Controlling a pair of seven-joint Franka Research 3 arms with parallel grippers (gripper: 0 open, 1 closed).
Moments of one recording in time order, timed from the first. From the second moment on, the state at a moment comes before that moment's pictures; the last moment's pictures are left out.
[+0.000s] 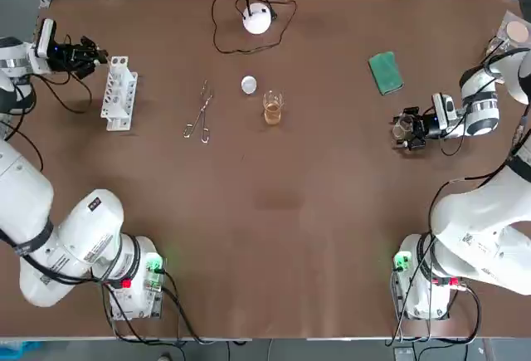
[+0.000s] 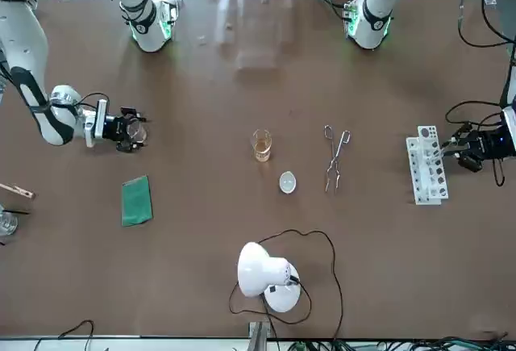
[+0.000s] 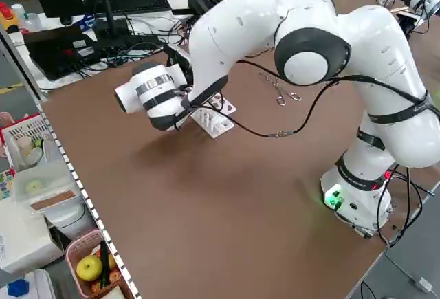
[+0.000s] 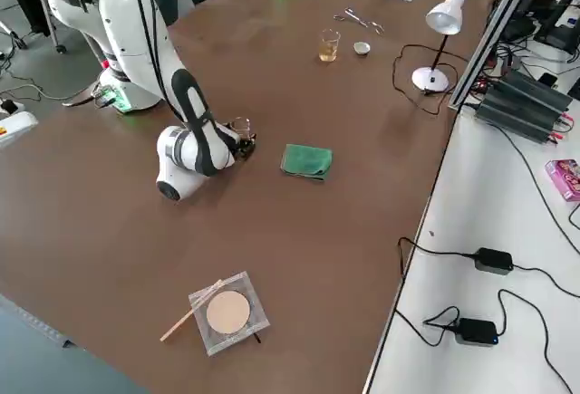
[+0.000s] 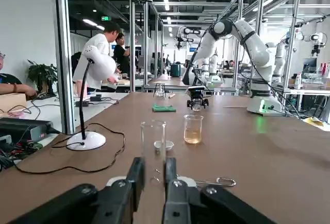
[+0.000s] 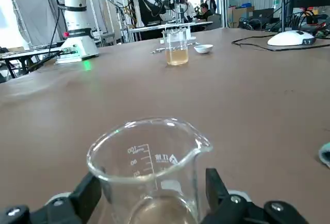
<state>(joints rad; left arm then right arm) 0.81 0.75 -0.18 -1.59 -0.98 1.23 2.41 -0.54 0.69 0.00 -2.22 1.01 1.71 -2.82</state>
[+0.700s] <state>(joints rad) 0.80 0.68 -0.19 -1.59 -0.98 1.18 2.37 -0.54 0.69 0.00 -2.22 1.02 1.71 -2.82</state>
